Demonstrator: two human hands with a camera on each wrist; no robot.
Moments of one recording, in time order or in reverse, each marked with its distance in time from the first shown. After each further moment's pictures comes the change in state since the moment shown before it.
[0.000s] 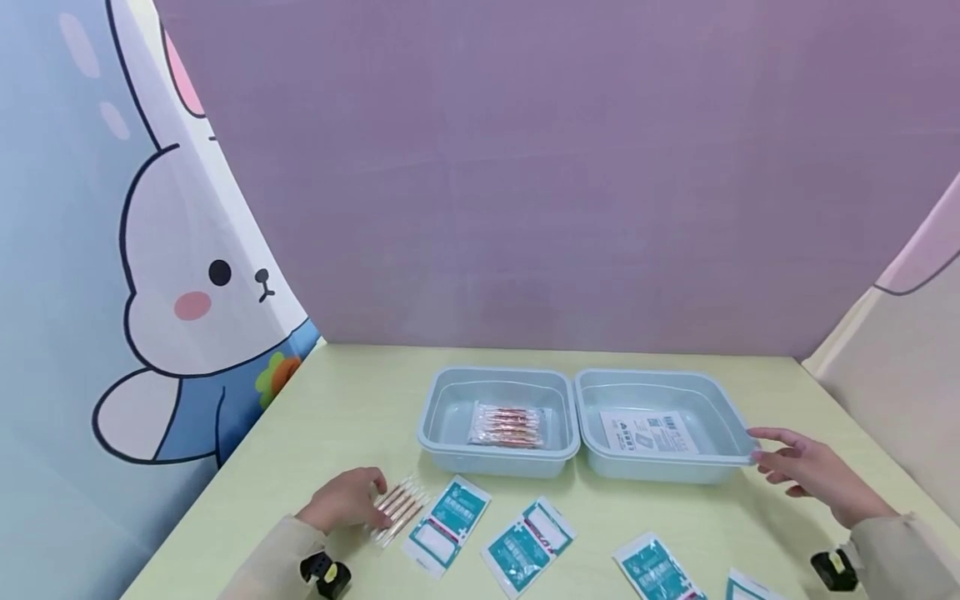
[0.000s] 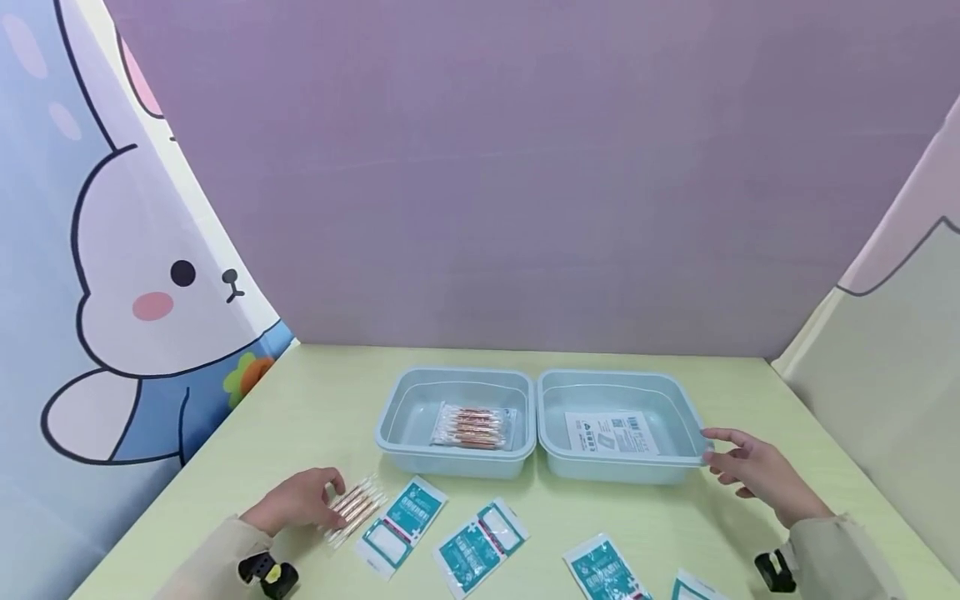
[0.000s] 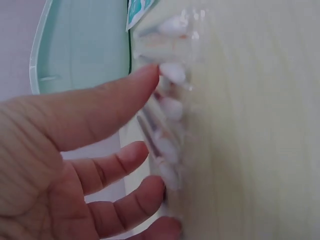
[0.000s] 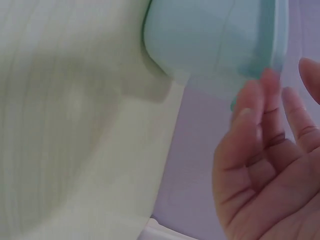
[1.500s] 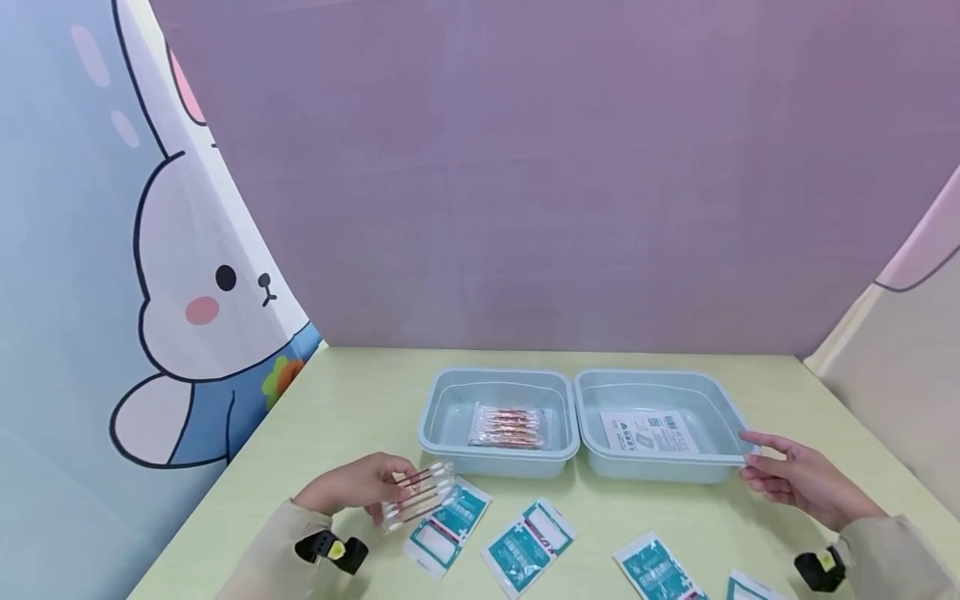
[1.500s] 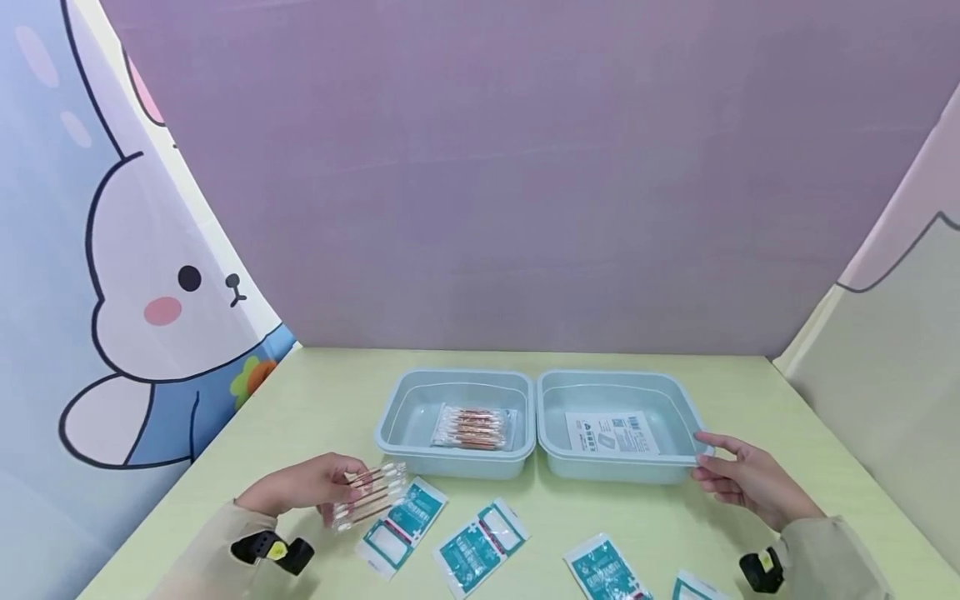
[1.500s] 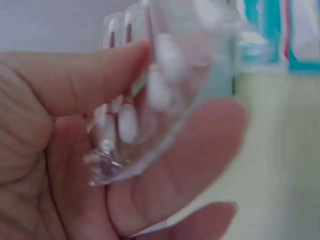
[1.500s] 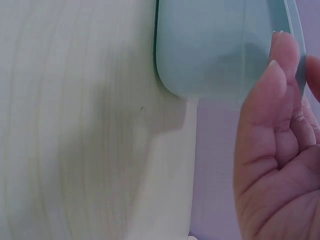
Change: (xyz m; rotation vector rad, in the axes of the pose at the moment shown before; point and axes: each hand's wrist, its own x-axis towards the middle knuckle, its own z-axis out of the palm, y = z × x) left_hand 0.000 0.019 -0.033 -0.501 -0.399 0.422; right_hand 0.011 0.018 0.001 0.624 -0.360 -0.043
